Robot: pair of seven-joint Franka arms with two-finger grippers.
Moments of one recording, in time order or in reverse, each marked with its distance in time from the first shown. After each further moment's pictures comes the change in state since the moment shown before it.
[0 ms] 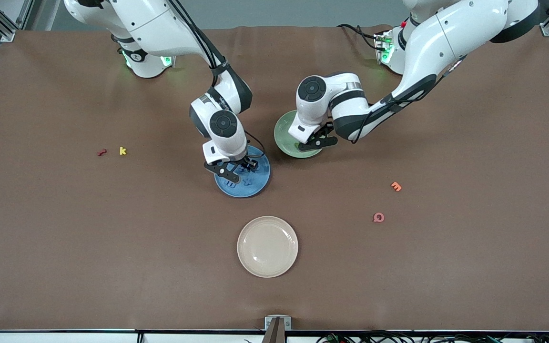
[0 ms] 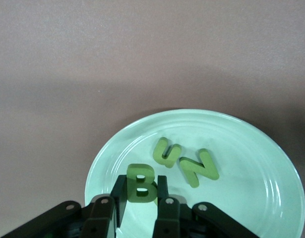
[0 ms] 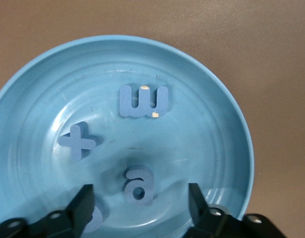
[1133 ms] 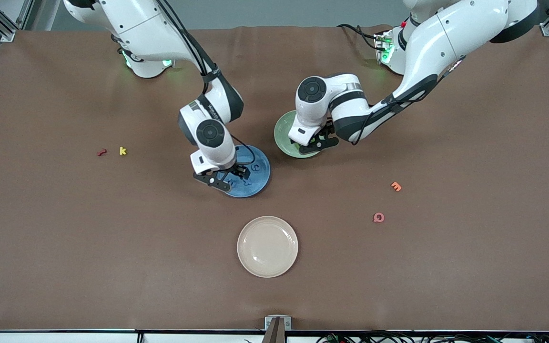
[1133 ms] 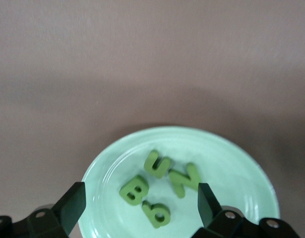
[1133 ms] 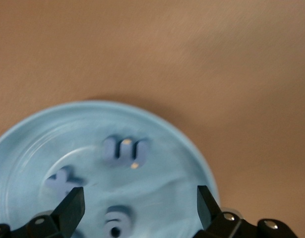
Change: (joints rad) left arm 0.001 0.001 0.001 0.051 0.000 0.001 -0.042; right arm -0.070 -0.014 -0.028 0.039 -0.004 -0.089 -0.181
